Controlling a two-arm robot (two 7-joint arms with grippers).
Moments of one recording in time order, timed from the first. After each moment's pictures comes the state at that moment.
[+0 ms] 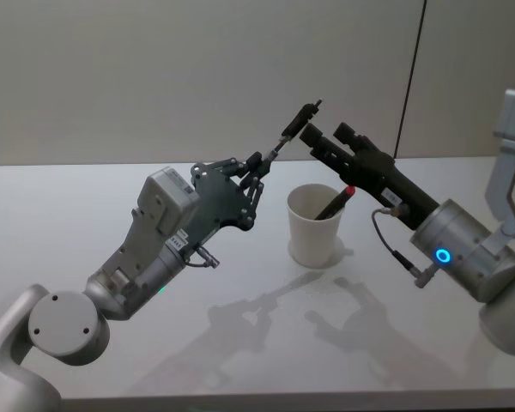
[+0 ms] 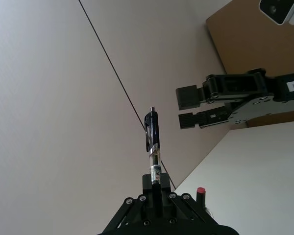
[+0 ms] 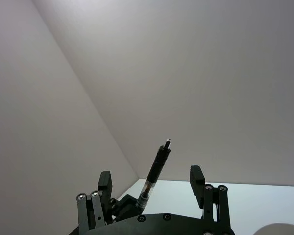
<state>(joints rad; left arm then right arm) -0.31 0.35 0.40 -1.38 -0.13 -0.40 -0.35 0.25 0.09 -0.20 -1.47 0.72 0.17 0.56</state>
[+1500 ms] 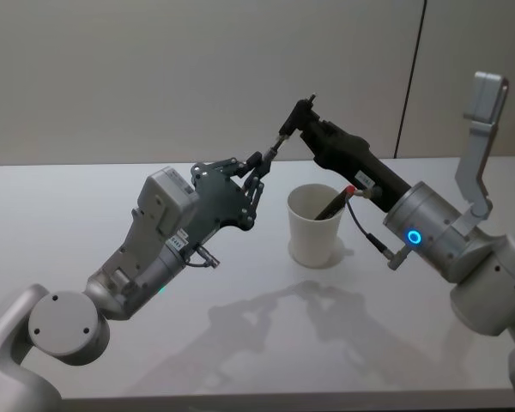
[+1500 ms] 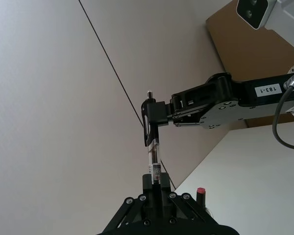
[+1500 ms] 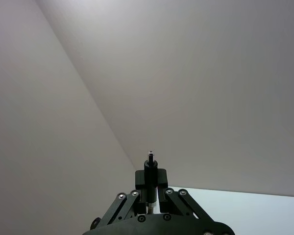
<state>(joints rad) -0.31 0.35 0.40 -1.38 -0.13 -0.40 -0.35 0.33 0.06 -0.25 -1.40 0.72 0.14 0.54</state>
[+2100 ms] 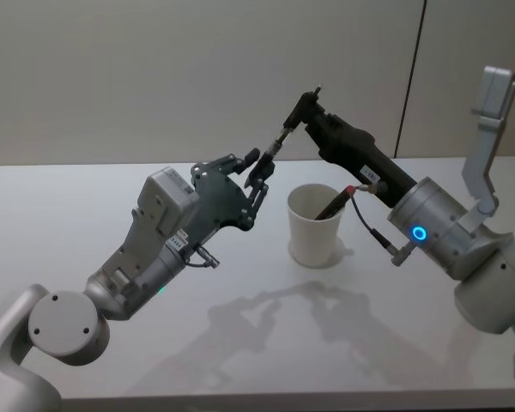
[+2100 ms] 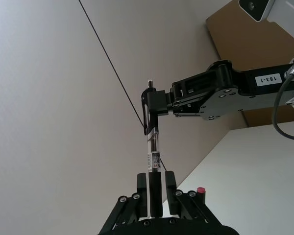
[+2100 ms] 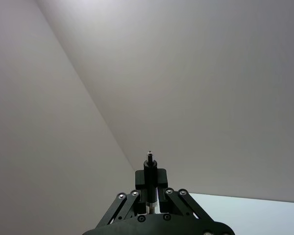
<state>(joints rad) -0.31 0.35 0.40 -1.38 -0.13 -0.40 -0.35 0.33 0.07 -0.25 -1.42 0.74 0.14 0.53</state>
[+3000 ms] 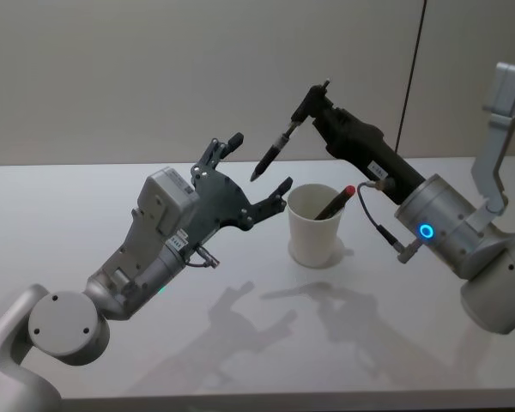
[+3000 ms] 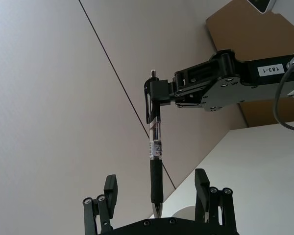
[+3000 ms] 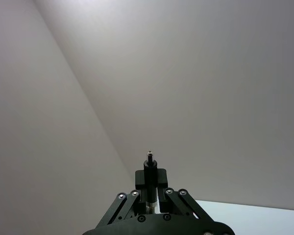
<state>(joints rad) -0.31 0.35 0.40 -1.38 -0.13 -0.40 -0.35 0.32 0.09 -0.25 -1.45 0.75 0.12 0.51</state>
